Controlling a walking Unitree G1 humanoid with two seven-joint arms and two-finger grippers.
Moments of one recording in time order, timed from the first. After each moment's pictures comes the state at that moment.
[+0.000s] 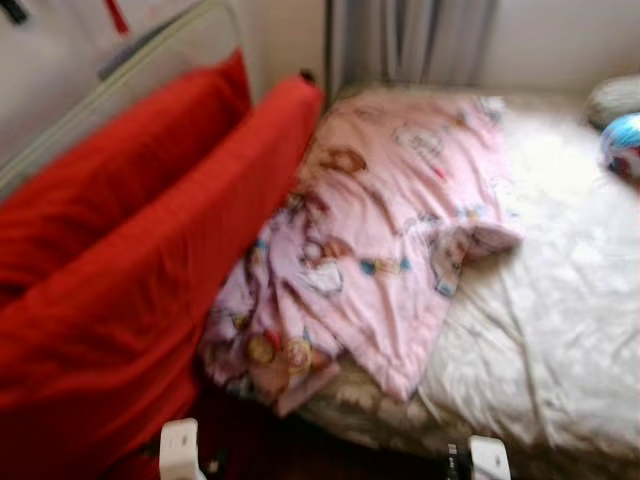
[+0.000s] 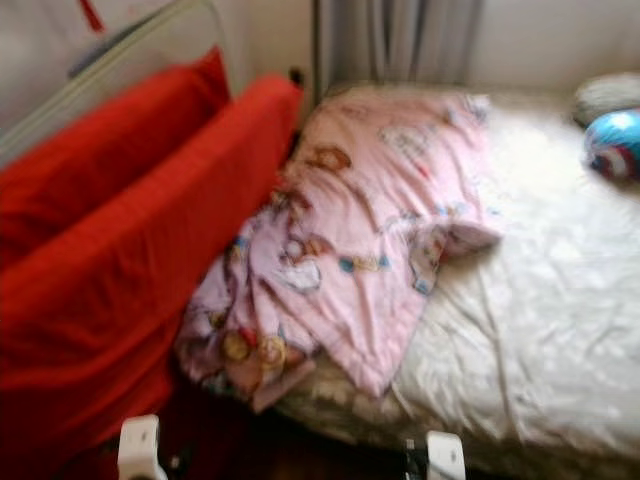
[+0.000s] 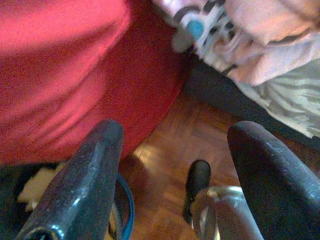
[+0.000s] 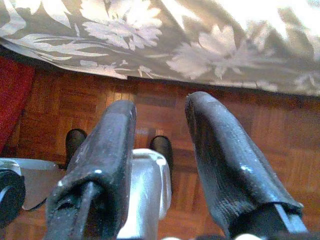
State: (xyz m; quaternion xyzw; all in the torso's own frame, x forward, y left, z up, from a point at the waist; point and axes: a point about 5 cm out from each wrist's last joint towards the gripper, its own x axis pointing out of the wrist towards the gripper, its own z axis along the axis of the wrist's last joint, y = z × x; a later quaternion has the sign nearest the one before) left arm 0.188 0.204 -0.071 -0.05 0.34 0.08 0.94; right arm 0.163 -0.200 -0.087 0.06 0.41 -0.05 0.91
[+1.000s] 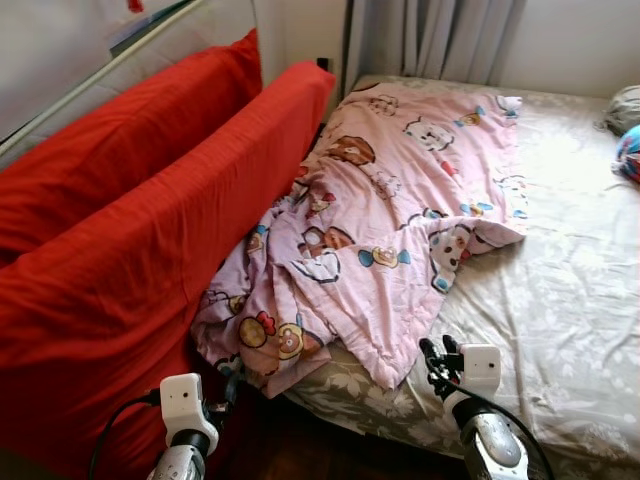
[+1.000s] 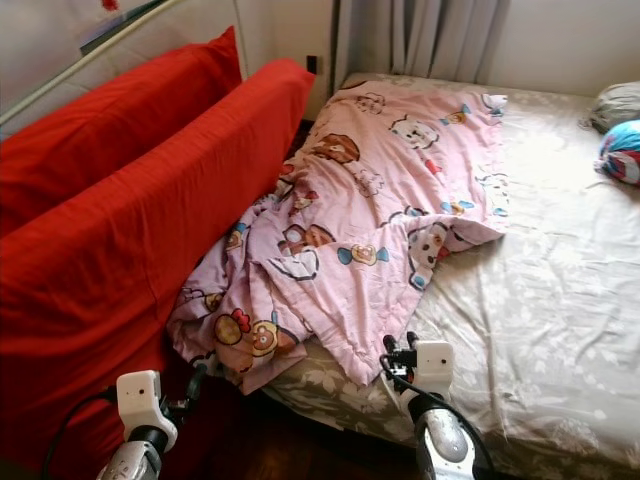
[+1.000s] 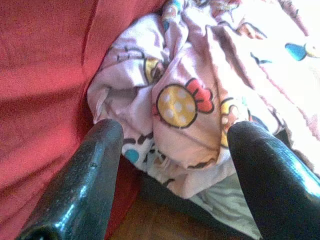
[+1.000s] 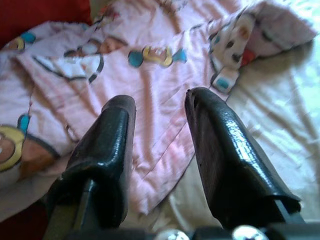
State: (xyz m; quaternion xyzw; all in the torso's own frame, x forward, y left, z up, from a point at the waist) left arm 0.232 0.199 -0.010 -0.06 0.09 0.04 0.99; right arm 0.263 -0.177 0.003 0.05 0.09 0.04 0.99
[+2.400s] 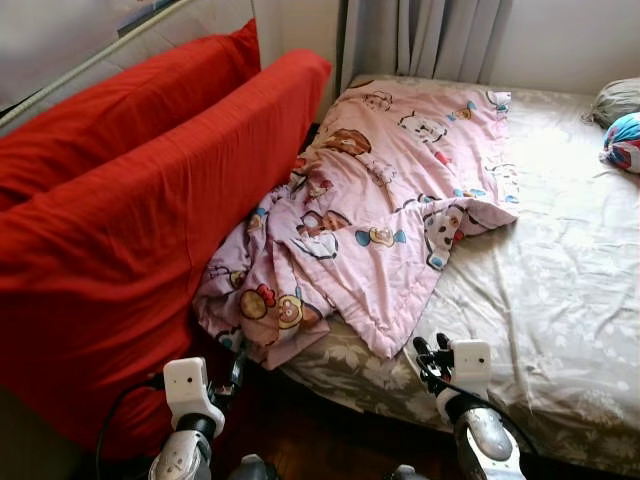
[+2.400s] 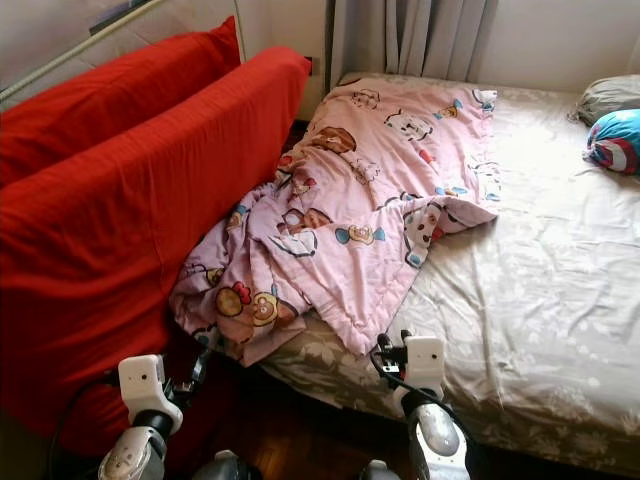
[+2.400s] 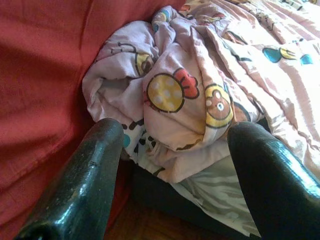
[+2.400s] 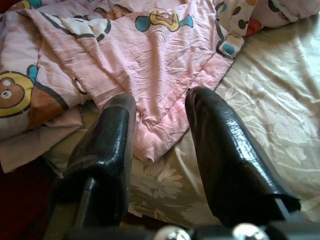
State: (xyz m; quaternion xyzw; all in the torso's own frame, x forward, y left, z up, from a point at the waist) left arm 0.243 0.189 0.009 -0.07 0.07 0.02 0.99; right arm 0.269 -0.166 0.002 0.04 0.11 0.05 0.99
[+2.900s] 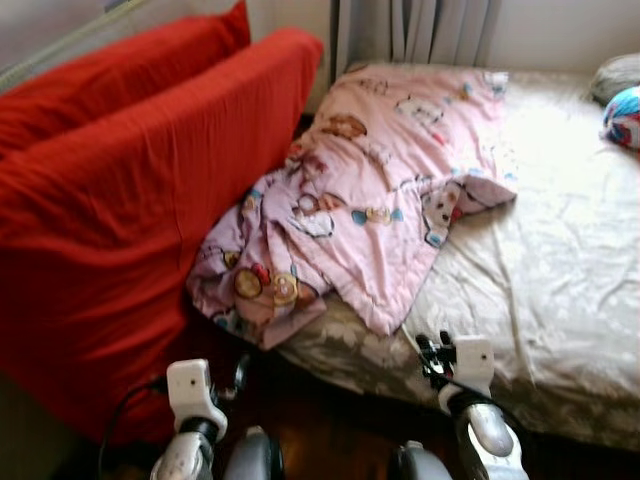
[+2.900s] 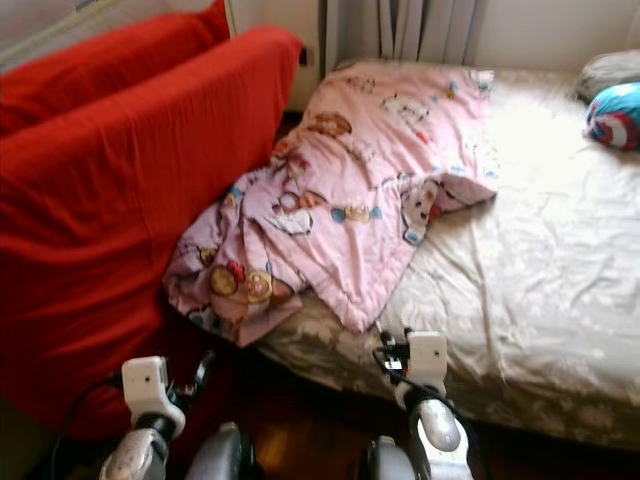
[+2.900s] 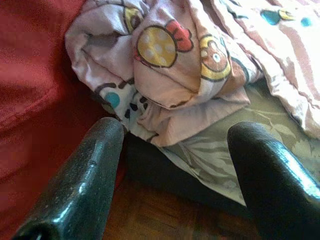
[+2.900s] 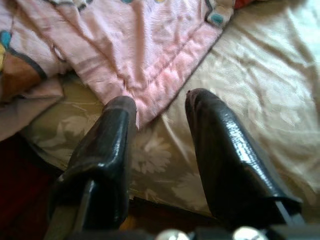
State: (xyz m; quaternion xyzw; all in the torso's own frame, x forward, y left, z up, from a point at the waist) left arm 0.239 0.186 0.006 -0.07 0.08 0.02 0.99; right arm 0.267 -0.169 -0.001 0.04 0.12 0.04 0.99
